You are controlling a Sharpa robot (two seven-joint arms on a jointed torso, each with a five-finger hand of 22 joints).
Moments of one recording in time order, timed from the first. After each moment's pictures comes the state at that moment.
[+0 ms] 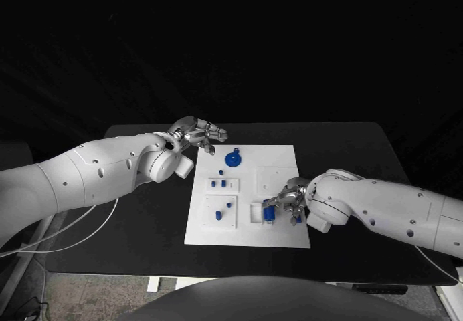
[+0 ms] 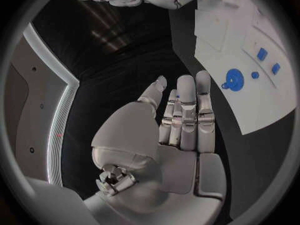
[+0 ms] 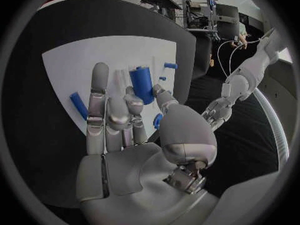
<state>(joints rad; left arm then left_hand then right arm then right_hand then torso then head) 1.18 -0.66 -0.14 1.19 -0.32 -0.22 0.18 1.27 0.08 0.06 -0.18 0.22 0.95 0.13 0.24 0.07 1.14 0.07 0.19 0.06 1.29 -0.02 0.99 0.40 0.07 1.30 -0.04 0.08 1.31 1.08 -0.67 -0.16 1.42 -0.84 -0.11 -0.59 0.96 0.02 0.25 -0.11 0.21 1.18 0.06 0.06 0.15 1.35 -0.04 0.97 1.10 1.46 -0.09 1.11 1.12 0.06 1.41 -0.11 0.33 0.72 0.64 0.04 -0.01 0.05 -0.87</state>
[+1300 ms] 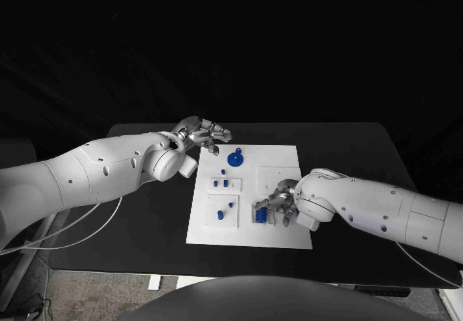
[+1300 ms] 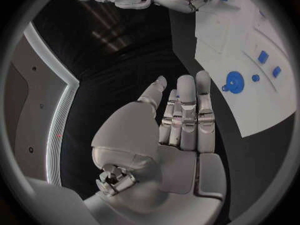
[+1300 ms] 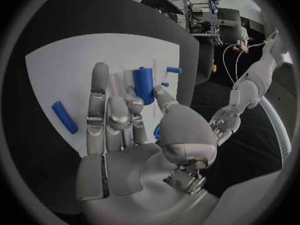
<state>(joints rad) 1.18 -0.65 -0.14 1.19 -0.32 -0.21 0.18 1.27 0.08 0.06 -0.17 0.22 0.95 0.13 0.24 0.07 1.14 0.07 0.19 0.06 1.29 -0.02 0.99 0.40 0.07 1.30 -0.04 0.08 1.31 1.06 -0.55 -0.17 1.29 -0.84 -0.04 -0.60 0.95 0.01 0.23 -0.08 0.19 1.19 0.05 0.06 0.15 1.35 -0.04 0.96 1.10 1.46 -0.09 1.11 1.12 0.06 1.41 -0.11 0.33 0.71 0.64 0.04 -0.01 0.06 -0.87</state>
